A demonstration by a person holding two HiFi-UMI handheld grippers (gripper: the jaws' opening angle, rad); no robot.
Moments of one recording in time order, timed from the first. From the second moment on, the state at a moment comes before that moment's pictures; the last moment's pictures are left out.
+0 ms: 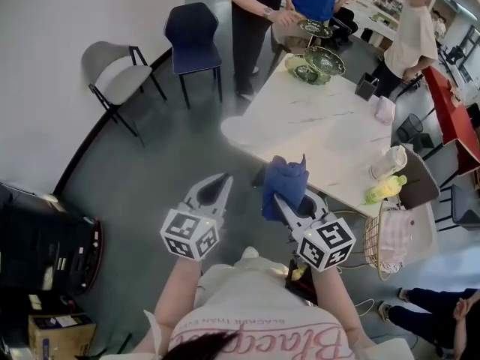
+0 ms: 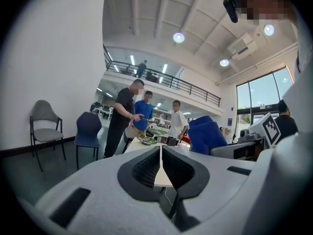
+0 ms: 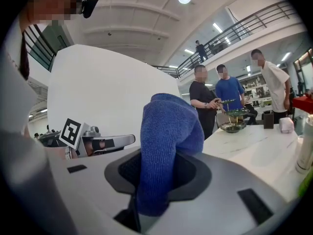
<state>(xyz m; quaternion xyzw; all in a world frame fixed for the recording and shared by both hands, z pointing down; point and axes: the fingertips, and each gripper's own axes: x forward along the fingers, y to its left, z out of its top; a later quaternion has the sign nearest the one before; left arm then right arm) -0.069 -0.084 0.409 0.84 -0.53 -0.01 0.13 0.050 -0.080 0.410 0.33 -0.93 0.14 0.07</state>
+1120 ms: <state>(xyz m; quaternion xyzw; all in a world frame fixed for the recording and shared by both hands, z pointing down) -0.161 -0.312 0.542 0.84 -0.47 0.06 0.29 -0.008 -0.297 0.485 0.38 -0.89 0.23 0.12</state>
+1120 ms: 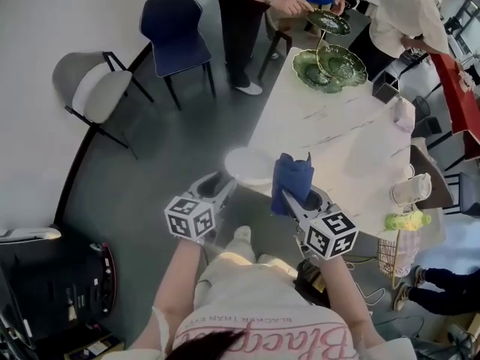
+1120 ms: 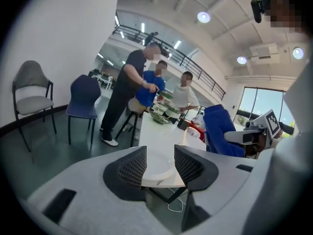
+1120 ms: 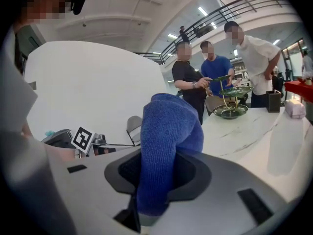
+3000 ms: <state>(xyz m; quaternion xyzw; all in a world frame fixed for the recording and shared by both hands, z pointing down) -0.142 -0.389 0.562 0.78 -0.48 -0.02 0.39 0.016 -0.343 0.479 0.38 -0.89 0.22 0.12</state>
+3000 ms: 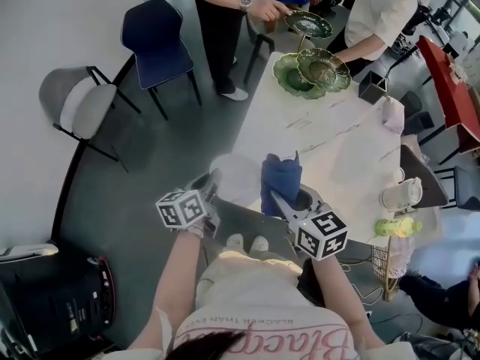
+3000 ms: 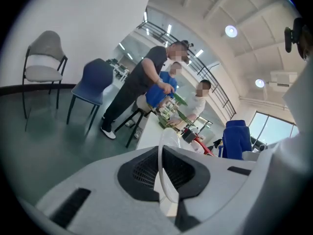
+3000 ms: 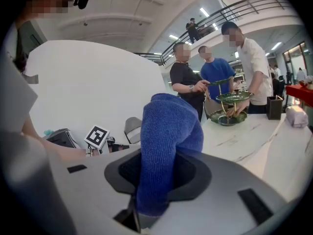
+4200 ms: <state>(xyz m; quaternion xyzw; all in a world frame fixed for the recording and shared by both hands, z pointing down) -0.092 -0.368 0.409 0.84 -0.51 -0.01 0.19 -0.051 -0.365 0.389 0.37 -0.92 0.06 0.14</state>
